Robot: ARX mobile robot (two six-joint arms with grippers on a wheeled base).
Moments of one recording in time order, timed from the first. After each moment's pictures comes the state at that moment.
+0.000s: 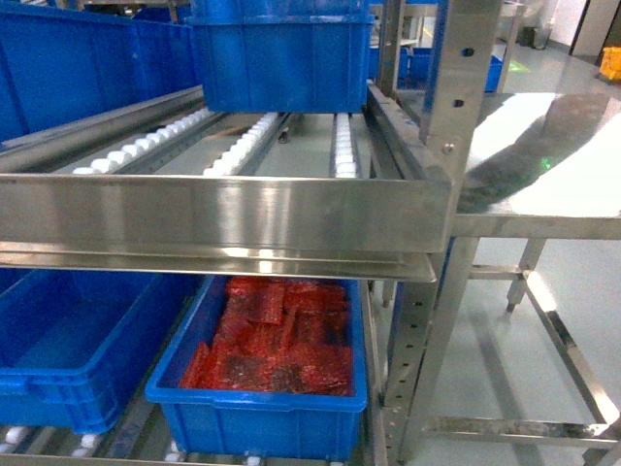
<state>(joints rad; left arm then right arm) -0.48 0.26 0.21 -0.03 -0.50 -0.20 0.00 0.01 0.01 0.00 0.00 0.00</state>
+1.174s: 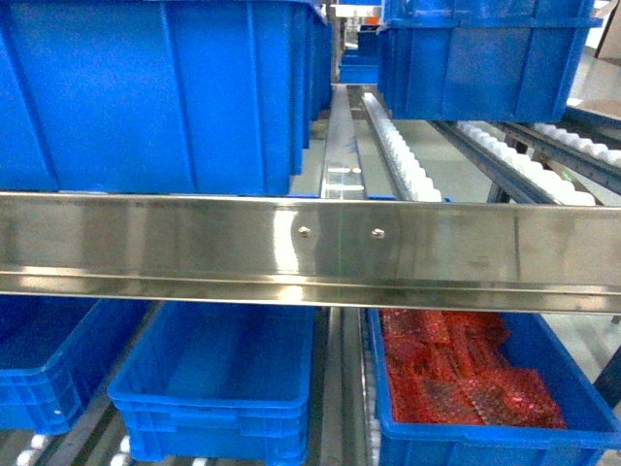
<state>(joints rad) -0.48 0.26 0.21 -0.03 -0.50 -0.20 0.00 0.01 0.01 -0.01 0.00 0.00</state>
